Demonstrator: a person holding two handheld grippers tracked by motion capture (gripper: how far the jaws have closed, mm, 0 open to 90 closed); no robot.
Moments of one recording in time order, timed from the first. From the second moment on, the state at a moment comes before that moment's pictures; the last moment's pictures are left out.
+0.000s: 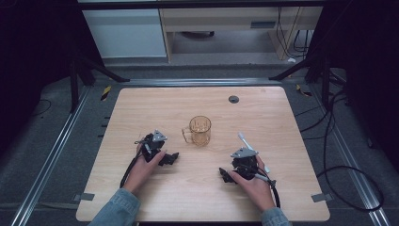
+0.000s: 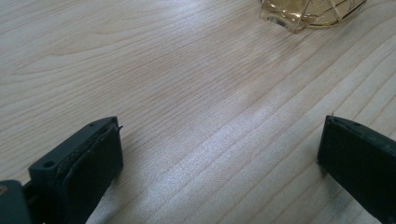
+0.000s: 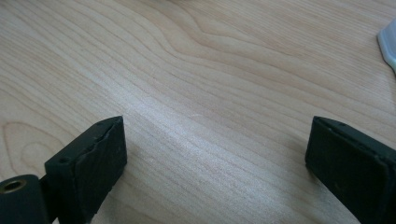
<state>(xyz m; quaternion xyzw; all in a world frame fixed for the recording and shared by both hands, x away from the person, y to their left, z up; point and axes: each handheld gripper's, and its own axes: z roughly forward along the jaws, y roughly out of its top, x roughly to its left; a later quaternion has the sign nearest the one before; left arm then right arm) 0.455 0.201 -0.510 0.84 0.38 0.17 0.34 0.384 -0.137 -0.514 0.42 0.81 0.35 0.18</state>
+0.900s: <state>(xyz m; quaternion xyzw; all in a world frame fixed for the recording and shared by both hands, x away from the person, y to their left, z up) 0.455 0.200 -0.510 0.84 0.39 0.17 0.34 0.412 -0.215 -0.402 0.48 0.83 0.21 0.17</state>
